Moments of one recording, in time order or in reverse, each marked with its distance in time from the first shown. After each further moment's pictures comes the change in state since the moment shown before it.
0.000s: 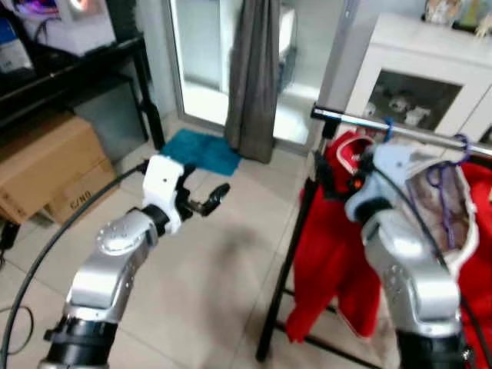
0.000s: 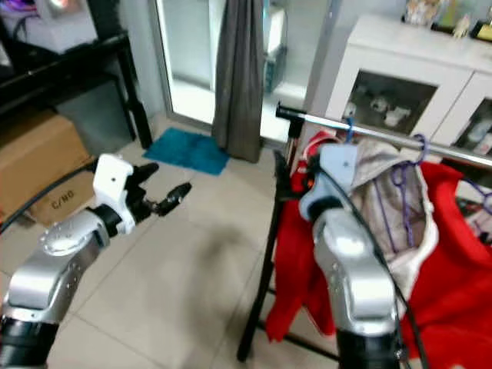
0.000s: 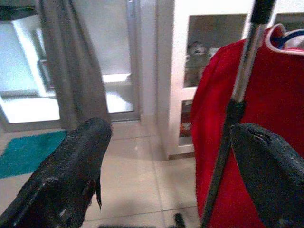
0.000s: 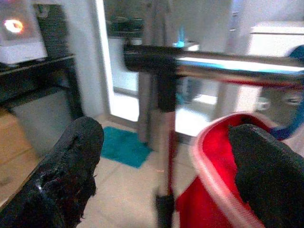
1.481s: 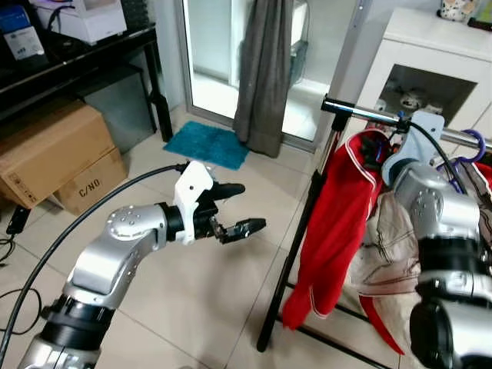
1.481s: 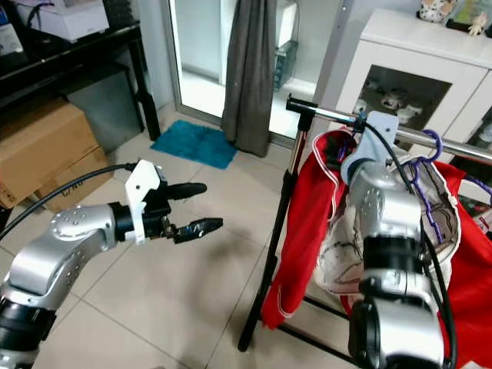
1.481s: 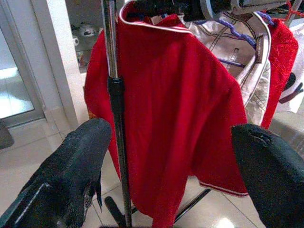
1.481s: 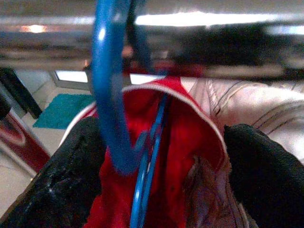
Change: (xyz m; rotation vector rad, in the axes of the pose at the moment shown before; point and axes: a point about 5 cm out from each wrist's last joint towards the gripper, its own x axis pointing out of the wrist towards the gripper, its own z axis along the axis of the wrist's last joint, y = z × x) left arm 0.005 -0.025 0.010 0.032 0.092 -0.504; right arm 0.072 -0.075 0.002 0.127 0.247 -0.265
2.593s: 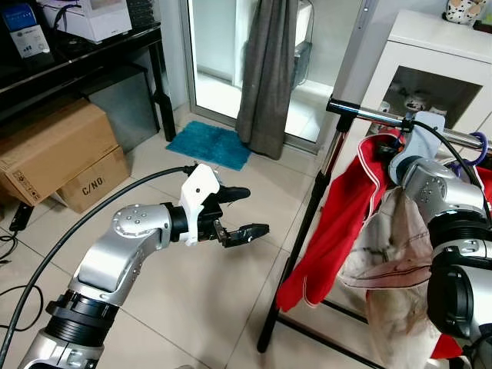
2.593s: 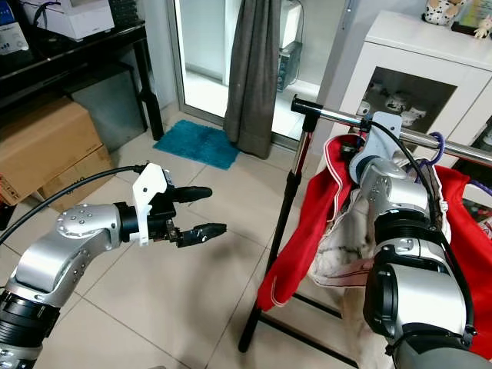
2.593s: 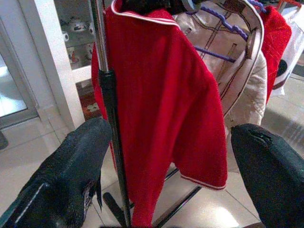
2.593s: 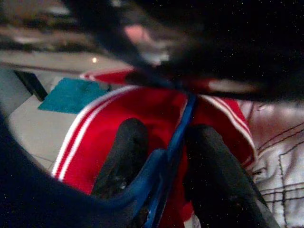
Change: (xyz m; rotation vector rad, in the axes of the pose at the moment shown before) left arm 0.006 -0.002 -0.003 0.029 0.035 -0.051; right arm 0.021 -0.018 -0.005 -0.021 0.086 0.051
